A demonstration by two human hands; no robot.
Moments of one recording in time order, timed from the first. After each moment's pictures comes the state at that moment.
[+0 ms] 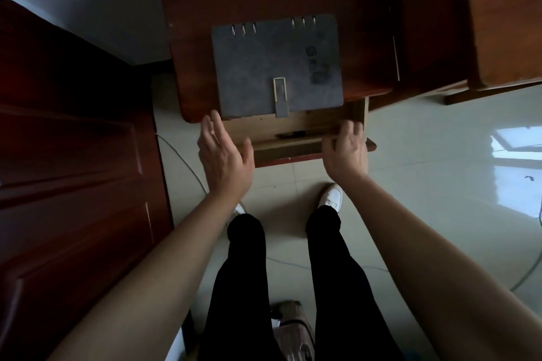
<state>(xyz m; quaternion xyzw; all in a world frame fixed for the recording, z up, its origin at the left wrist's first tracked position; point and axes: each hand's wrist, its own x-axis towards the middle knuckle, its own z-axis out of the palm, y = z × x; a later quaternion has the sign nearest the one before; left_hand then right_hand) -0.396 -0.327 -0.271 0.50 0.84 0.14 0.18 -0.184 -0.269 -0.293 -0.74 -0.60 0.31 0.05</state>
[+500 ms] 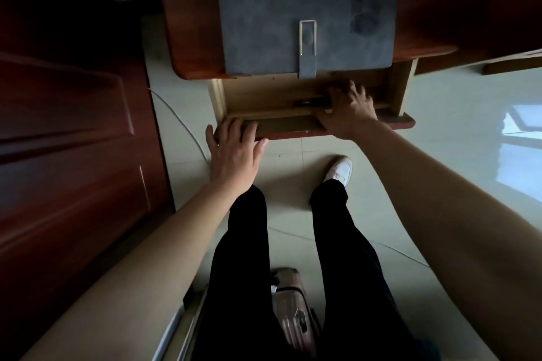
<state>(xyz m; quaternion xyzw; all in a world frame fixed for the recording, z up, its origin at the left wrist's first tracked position) -0.414 -0.375 -0.351 0.63 0.74 -0.08 0.22 -0.201 -0.227 -0.372 -0.58 -0.71 0.32 -0.23</state>
